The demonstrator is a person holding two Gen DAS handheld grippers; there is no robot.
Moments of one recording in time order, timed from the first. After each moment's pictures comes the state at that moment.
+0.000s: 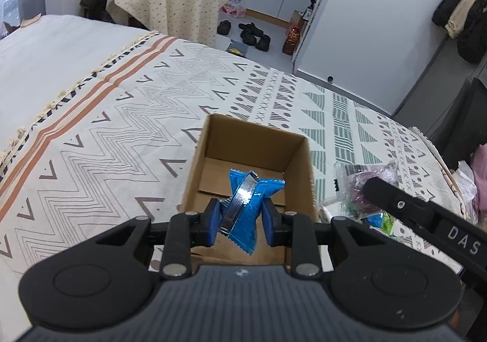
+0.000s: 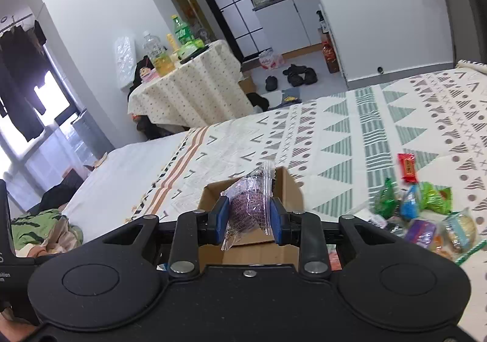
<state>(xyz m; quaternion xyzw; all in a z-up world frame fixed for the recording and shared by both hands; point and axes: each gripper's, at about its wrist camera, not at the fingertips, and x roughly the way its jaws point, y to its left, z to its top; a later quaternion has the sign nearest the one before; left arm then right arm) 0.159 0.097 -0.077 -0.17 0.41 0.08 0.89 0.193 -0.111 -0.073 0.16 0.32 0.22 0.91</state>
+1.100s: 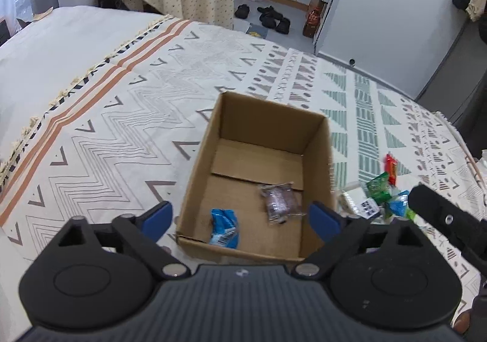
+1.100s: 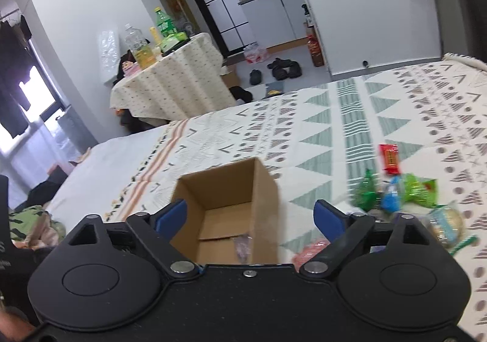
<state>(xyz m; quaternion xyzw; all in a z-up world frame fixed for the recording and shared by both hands) 0.166 0.078 -0.089 -0.14 0.44 0.12 0.88 0.190 -0.138 -0.085 0.15 0.33 0.19 0.91</state>
